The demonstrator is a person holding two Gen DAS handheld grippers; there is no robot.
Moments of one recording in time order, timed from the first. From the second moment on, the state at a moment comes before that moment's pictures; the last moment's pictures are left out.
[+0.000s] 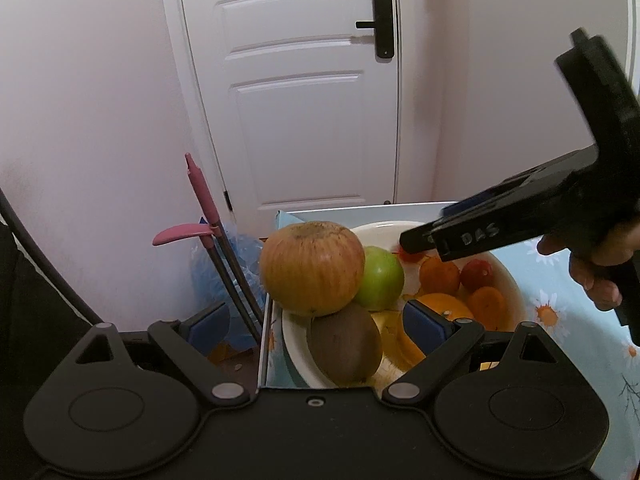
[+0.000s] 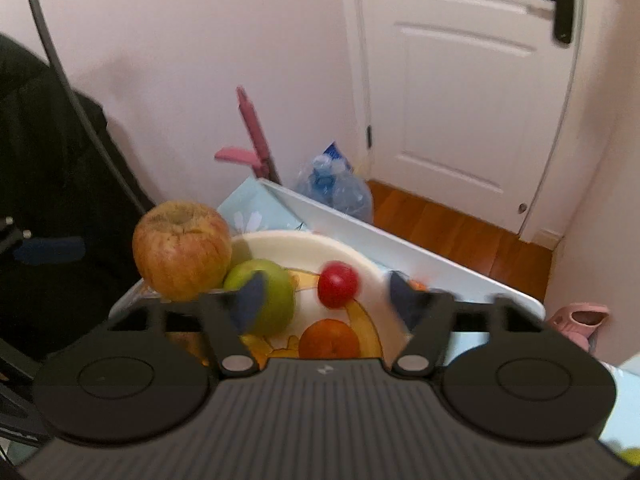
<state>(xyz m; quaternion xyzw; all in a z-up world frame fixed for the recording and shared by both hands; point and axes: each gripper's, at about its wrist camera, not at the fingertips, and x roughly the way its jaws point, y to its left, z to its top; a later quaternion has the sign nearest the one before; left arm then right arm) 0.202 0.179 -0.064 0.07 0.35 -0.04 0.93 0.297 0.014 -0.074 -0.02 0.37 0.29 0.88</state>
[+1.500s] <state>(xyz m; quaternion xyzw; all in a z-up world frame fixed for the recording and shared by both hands) 0.133 -0.070 -0.022 0.09 0.33 -0.09 0.94 0.152 -0.340 -0.037 -0.01 0.37 0.11 0.92</state>
